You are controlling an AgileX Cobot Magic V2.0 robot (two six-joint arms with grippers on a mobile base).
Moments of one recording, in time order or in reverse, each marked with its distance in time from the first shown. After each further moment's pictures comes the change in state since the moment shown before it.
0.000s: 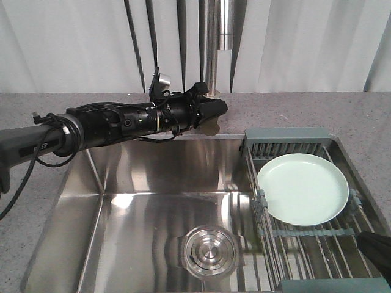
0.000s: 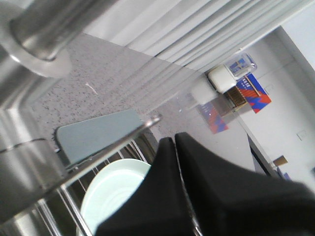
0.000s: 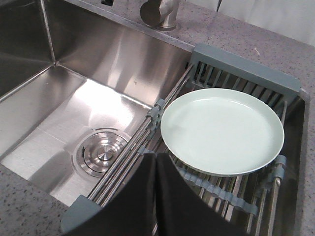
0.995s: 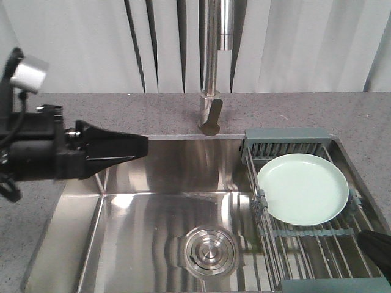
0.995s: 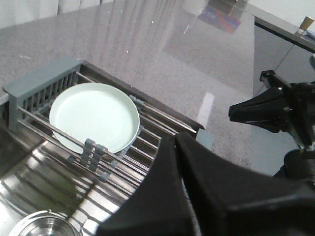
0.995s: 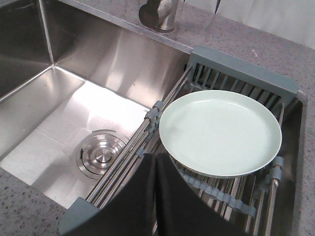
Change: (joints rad) left arm 0.147 -1.039 0.707 0.546 -0.135 0.000; right arm 0.000 0.000 0.000 0.000 -0.008 0.000
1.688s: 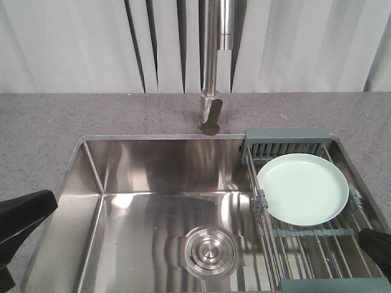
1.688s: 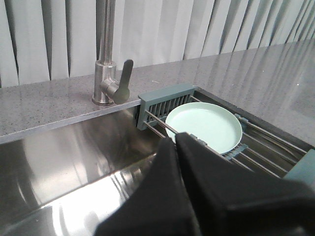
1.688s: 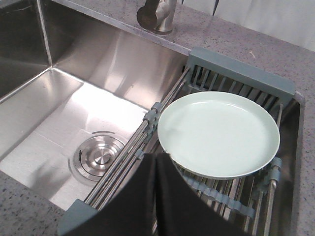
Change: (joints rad) left arm 0.005 -0.565 0.492 0.000 0.488 0.000; right arm 0.000 0.000 0.000 0.000 -0.007 0.000
